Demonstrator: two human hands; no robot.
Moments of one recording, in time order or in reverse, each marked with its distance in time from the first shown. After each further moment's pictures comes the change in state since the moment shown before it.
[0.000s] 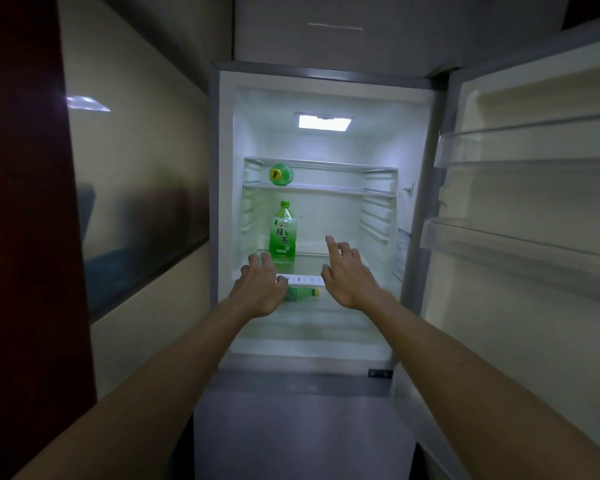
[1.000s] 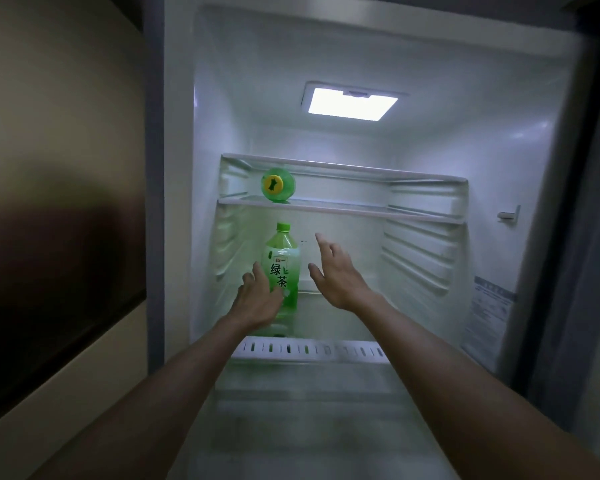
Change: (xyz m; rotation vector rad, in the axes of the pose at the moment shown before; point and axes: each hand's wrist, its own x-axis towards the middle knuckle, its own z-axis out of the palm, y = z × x) left_hand 0.275 -0.092 0.105 -0.284 -0.035 -0.136; right_hand 0.264 0.064 0.114 0.126 0.053 -0.002
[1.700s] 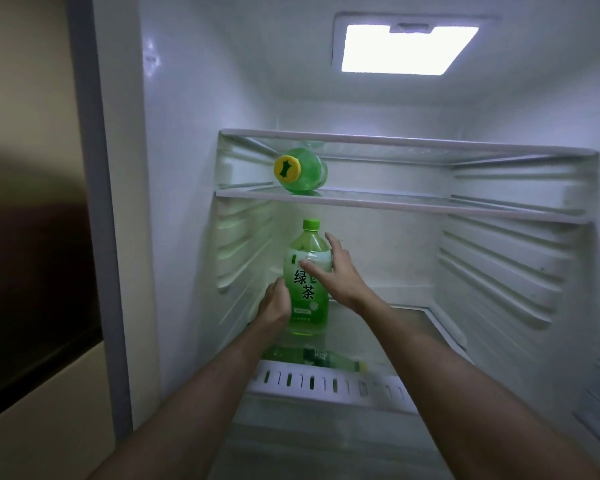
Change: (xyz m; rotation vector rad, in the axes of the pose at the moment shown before) left_hand 0.167 -0.105 0.105 -0.745 0.064 -0.395; right_hand 0.097 0.035 0.088 0.647 -0.098 0.052
